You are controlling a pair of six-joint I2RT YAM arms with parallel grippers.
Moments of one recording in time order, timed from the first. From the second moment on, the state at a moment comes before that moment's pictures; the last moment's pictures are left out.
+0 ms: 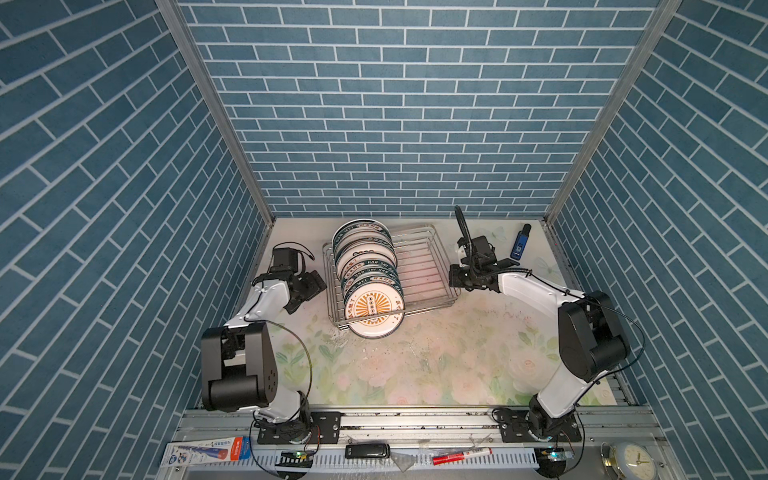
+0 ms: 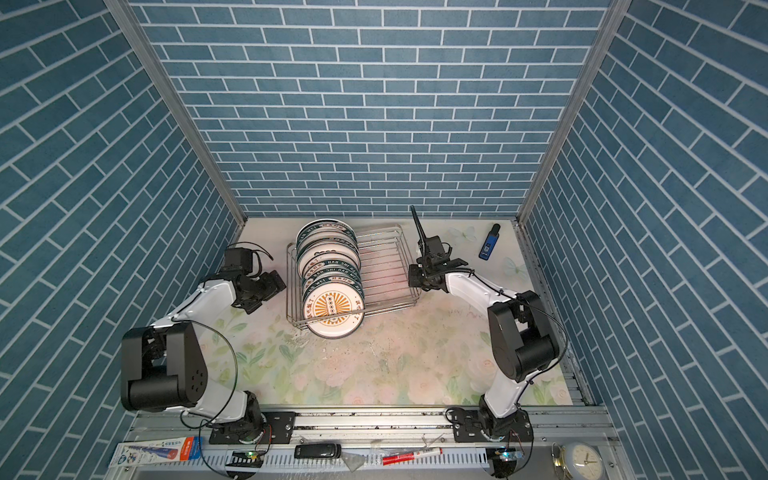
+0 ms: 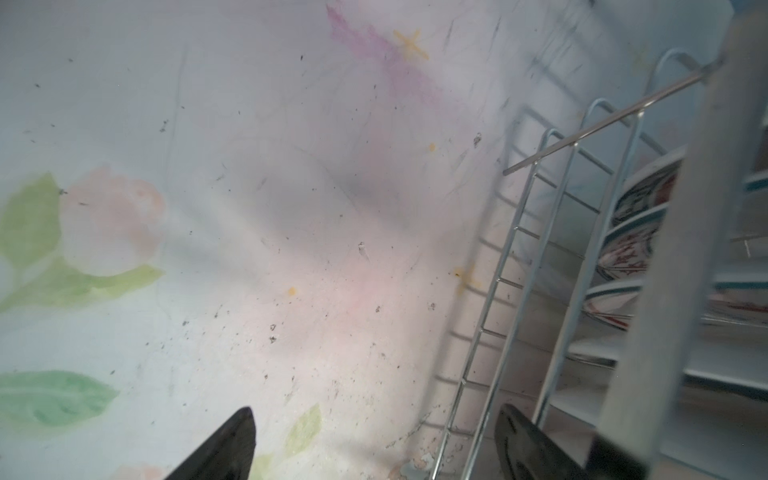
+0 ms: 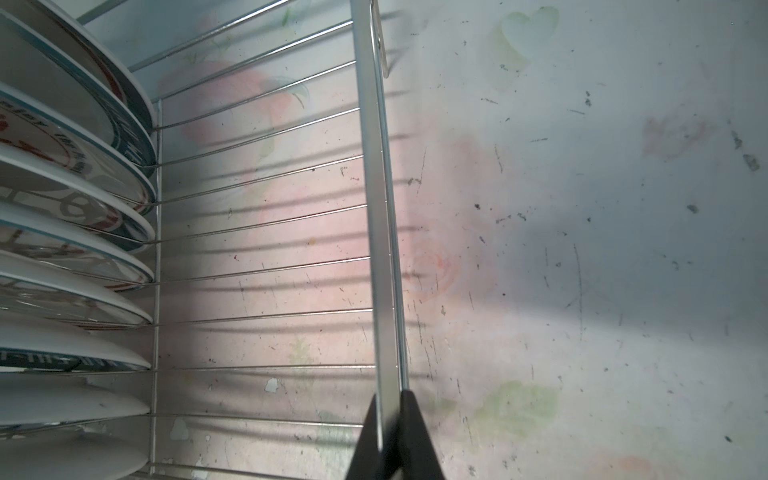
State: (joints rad) left arm 0.11 1.49 0.97 -0.56 0.12 -0.54; right arm 0.47 1.71 1.15 -0.37 -0.12 0.38
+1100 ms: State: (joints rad) left arm 0.11 1.01 0.78 -0.71 0.32 -0.61; right arm 0.49 1.64 1.02 -0.23 -0.11 0.43
